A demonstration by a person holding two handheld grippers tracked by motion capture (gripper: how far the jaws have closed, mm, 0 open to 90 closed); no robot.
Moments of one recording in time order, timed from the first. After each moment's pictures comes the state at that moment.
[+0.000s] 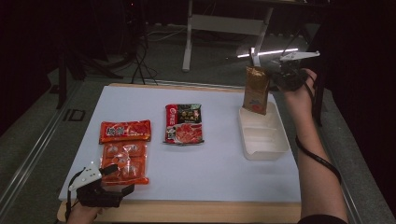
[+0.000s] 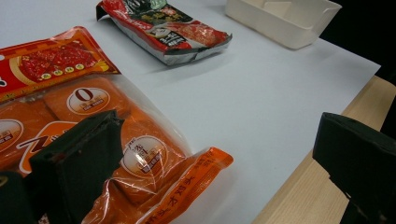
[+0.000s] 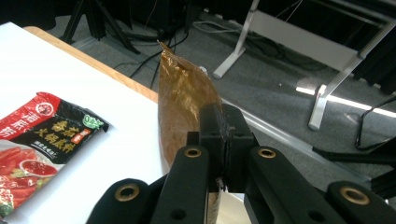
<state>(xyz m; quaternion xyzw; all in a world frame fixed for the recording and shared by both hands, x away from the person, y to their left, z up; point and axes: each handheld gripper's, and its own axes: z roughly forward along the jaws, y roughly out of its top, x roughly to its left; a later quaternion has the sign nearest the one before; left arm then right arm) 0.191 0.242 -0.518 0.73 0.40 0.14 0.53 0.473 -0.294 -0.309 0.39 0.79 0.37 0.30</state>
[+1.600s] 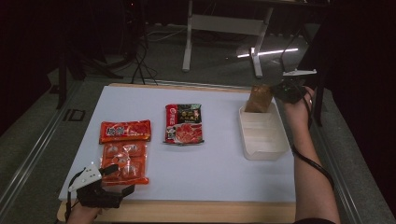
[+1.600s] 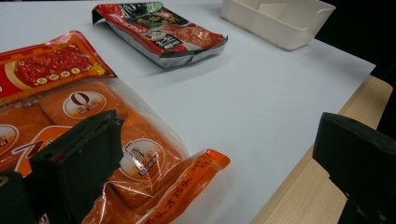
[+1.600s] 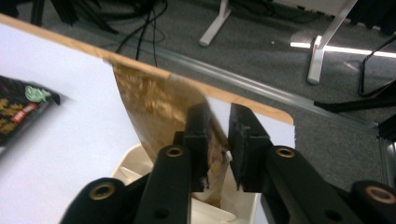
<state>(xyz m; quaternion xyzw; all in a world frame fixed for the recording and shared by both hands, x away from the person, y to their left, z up) 0.190 0.241 -0.517 0.74 0.39 0.15 0.53 0.493 -0.336 -0.377 0.47 0.76 0.35 0.27</state>
